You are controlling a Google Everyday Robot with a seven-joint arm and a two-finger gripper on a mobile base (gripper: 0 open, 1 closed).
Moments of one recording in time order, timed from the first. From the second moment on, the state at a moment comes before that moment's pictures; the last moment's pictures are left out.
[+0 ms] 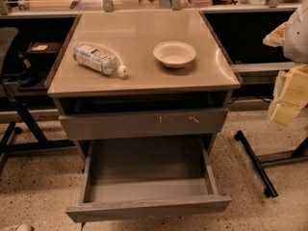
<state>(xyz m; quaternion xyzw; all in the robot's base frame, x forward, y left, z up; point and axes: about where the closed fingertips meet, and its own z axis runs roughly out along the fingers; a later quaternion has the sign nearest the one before) 0.438 -0.217 0.976 -0.60 0.78 -0.03 0.16</state>
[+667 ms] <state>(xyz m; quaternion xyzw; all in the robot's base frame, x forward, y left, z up) 0.438 -0.217 0.976 -0.60 0.78 -0.03 0.16</state>
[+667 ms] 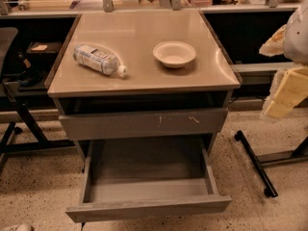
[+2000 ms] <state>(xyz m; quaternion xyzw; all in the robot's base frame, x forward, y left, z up) 0.436 -0.218 0.967 -0.60 0.78 -0.05 0.15</state>
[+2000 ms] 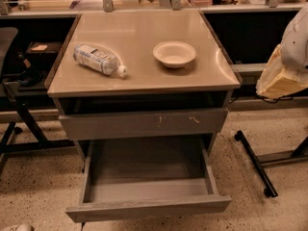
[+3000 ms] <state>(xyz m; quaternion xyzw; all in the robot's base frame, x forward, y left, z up) 0.313 -0.198 0.810 -0.62 0.78 0.07 0.01</state>
